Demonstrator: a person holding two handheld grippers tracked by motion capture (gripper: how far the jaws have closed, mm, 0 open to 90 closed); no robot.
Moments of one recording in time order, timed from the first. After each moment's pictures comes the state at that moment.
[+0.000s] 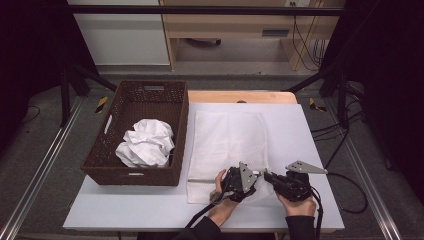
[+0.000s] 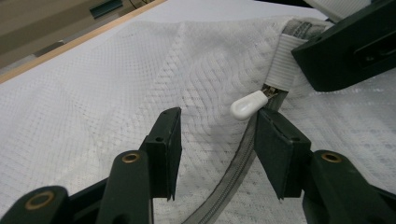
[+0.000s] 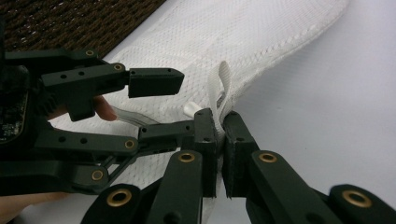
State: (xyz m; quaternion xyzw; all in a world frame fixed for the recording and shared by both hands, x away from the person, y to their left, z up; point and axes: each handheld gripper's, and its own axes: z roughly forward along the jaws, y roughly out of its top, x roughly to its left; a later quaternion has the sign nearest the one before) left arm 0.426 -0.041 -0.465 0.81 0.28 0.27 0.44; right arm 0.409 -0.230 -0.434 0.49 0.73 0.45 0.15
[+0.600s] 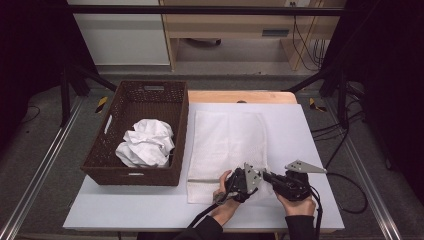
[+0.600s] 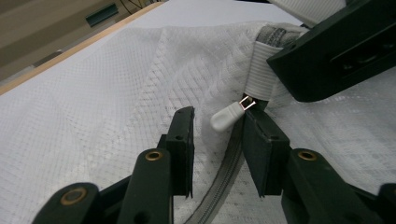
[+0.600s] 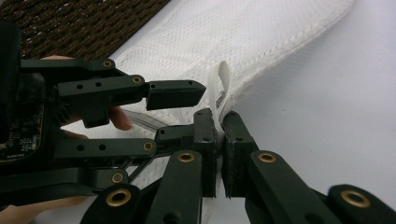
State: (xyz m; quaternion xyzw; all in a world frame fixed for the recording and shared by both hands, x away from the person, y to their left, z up) left arm 0.425 -0.052 -0.467 0.82 0.25 0.28 0.43; right arm 0.410 -0.228 -0.434 0.48 0.73 0.46 0.15
